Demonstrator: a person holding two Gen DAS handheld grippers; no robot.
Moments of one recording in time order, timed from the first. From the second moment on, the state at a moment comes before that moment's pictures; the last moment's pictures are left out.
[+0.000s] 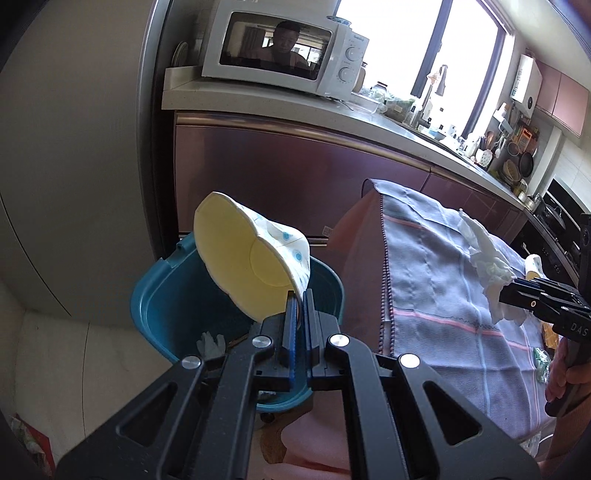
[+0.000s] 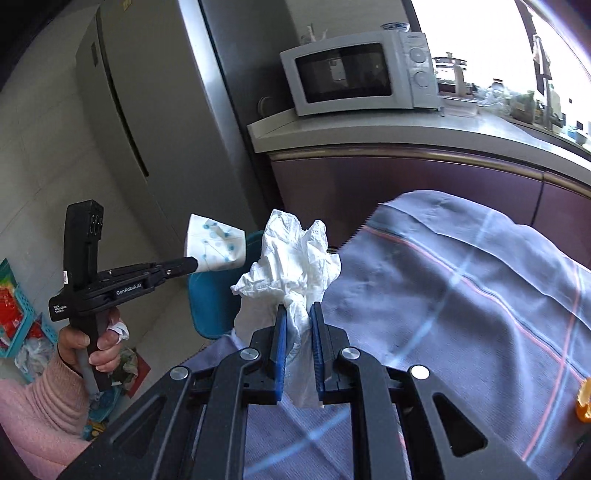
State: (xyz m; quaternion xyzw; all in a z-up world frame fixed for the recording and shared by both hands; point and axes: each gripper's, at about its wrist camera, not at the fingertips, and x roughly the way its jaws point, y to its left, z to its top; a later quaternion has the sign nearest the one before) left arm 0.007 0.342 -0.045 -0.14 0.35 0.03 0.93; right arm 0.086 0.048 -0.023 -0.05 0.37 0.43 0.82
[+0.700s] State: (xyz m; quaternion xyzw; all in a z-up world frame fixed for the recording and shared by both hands) left arm 0.048 0.368 -0.106 -0.15 0.41 0.06 0.90; right arm 0.135 0.188 -0.085 -0.10 0.46 0.44 0.76
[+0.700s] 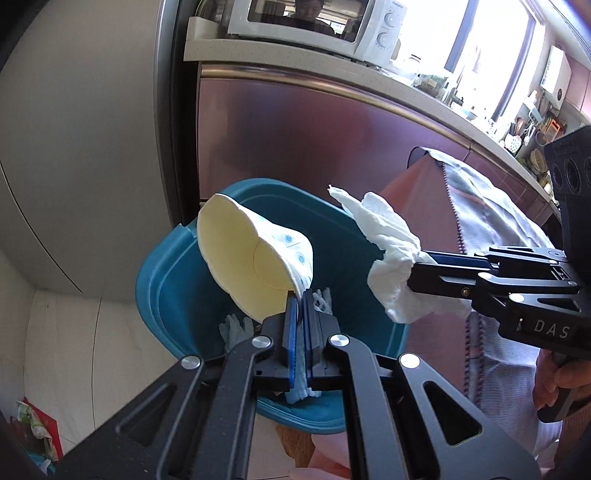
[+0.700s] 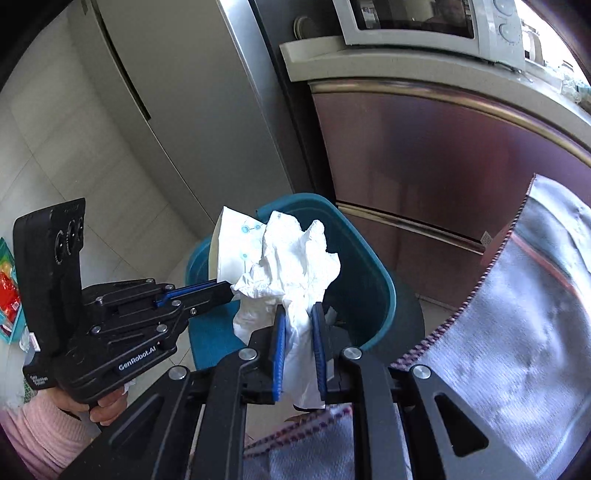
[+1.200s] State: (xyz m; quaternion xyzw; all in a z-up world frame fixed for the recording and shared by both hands) left arm 0.059 0.361 -0.123 -0.14 0.41 0.07 0.90; right arm 0.149 0.195 -0.092 -0.08 0.49 0.41 0.77
